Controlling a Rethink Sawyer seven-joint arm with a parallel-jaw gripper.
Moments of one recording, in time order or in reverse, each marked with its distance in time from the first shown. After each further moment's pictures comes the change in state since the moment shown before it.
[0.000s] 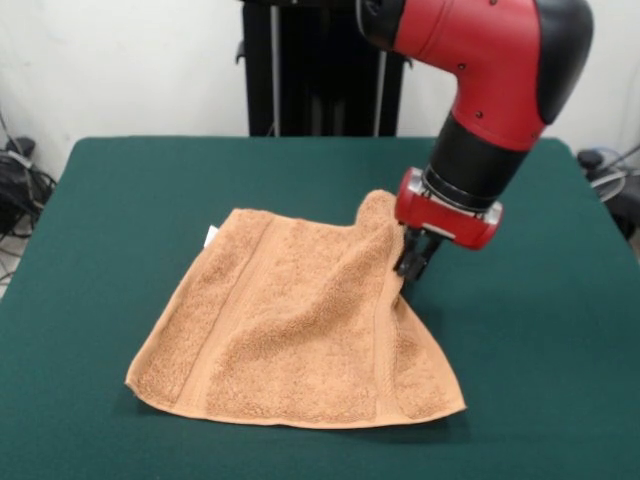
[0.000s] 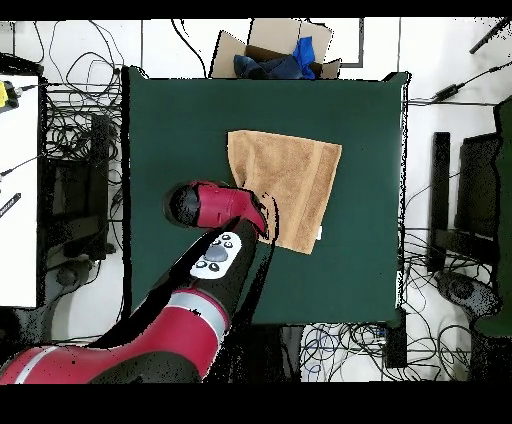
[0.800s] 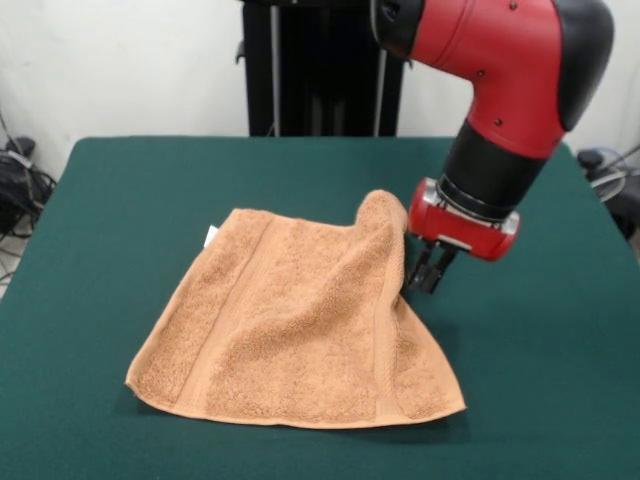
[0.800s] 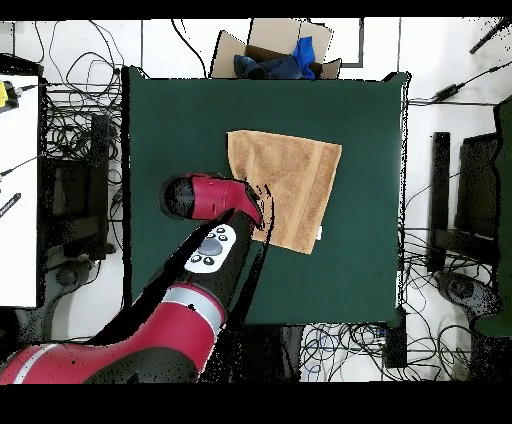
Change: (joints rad) arm 0.006 0.015 0.000 -0.057 0.000 0.014 0.000
